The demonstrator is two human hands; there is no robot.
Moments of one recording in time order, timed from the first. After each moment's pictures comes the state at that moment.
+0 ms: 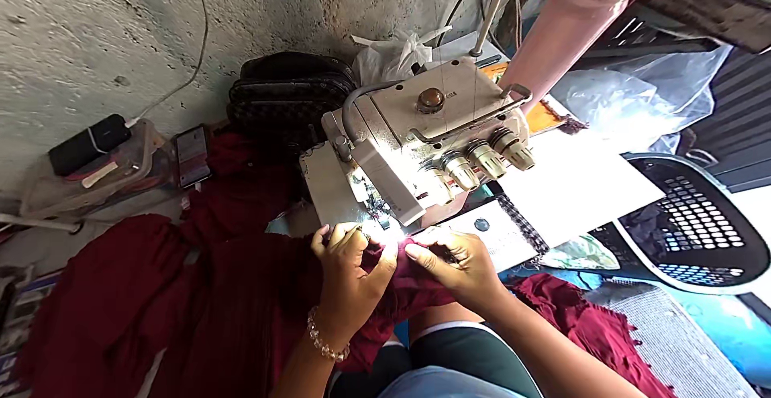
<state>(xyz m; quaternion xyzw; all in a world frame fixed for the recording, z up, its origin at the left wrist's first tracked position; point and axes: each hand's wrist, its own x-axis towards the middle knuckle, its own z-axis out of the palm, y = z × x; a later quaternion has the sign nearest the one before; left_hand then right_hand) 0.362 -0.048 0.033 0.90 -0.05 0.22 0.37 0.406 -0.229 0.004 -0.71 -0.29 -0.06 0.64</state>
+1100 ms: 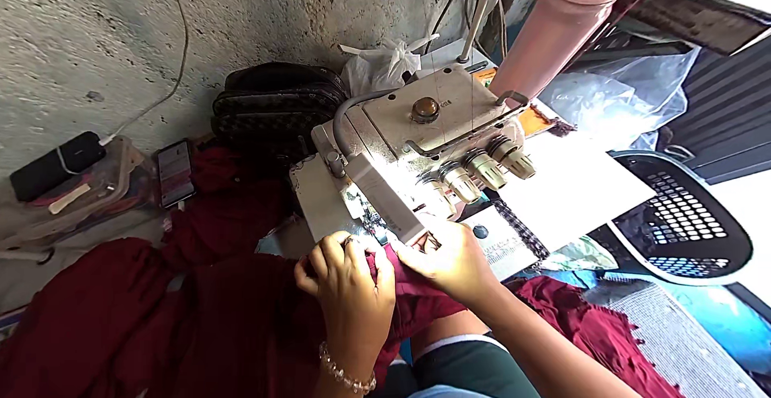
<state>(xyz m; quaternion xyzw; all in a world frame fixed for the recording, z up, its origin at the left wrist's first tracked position) 0.367 -0.070 0.034 0.96 0.09 0.25 0.14 0.423 -0.210 0.019 -0.85 -0.15 -0.06 0.50</state>
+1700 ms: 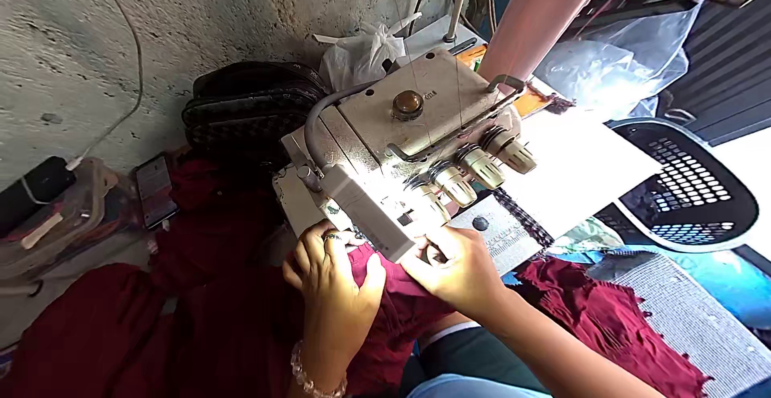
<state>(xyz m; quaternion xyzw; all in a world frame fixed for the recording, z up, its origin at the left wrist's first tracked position) 0.381 -0.051 0.044 0.96 0.04 0.17 0.19 0.419 -0.214 0.010 -0.83 -0.20 -0.16 0.49</state>
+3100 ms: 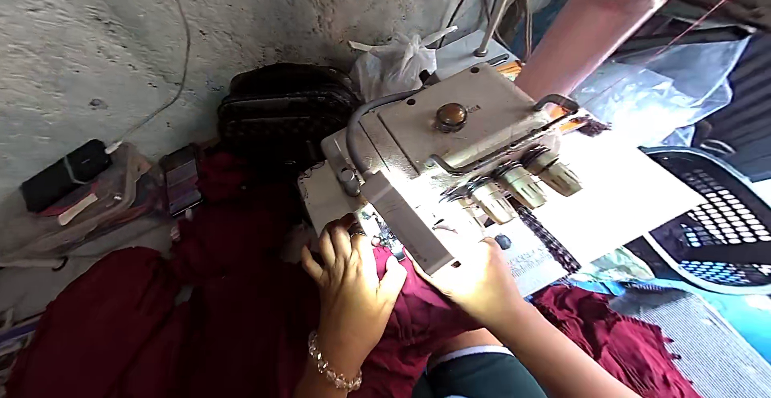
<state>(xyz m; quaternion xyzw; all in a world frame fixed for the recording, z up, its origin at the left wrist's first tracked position) 0.390 -0.046 0.046 0.98 0.03 0.15 0.16 0.427 -0.205 0.015 -0.87 -0.17 -0.16 0.44</state>
